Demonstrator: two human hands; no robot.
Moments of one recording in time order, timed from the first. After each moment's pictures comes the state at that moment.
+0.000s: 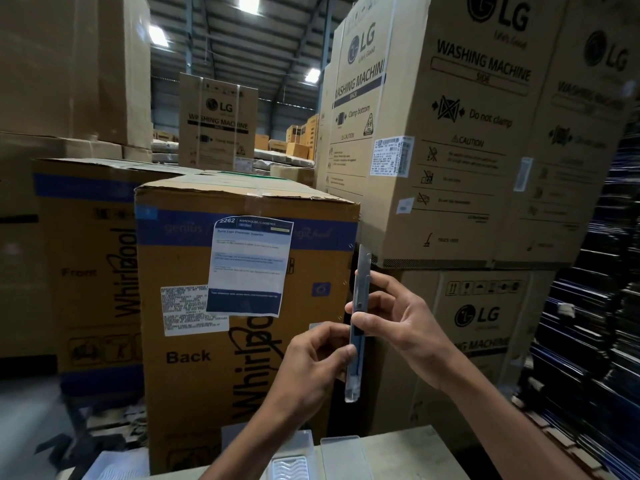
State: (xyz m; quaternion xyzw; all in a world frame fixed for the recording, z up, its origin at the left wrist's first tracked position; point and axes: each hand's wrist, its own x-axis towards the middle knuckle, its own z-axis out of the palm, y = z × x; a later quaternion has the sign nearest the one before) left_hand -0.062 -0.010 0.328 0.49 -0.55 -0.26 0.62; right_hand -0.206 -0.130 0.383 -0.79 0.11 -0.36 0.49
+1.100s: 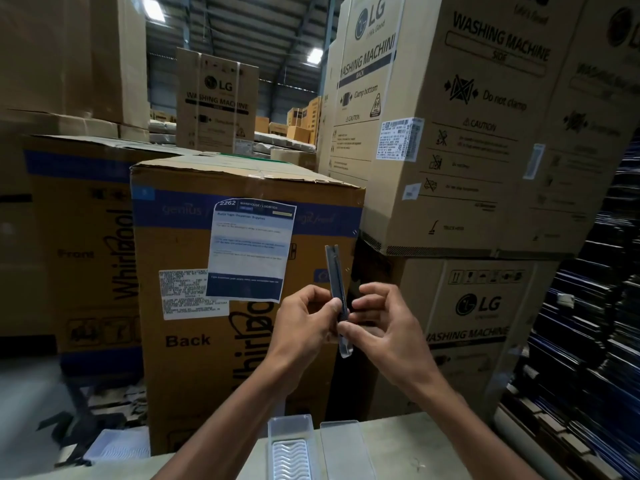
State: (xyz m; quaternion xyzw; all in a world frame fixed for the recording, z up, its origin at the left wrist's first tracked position) left_hand -0.033 -0.043 0.334 0.53 -0.44 -0.25 0.68; right_hand -0.180 -0.115 0.341 -0.81 0.22 -0.43 0.33
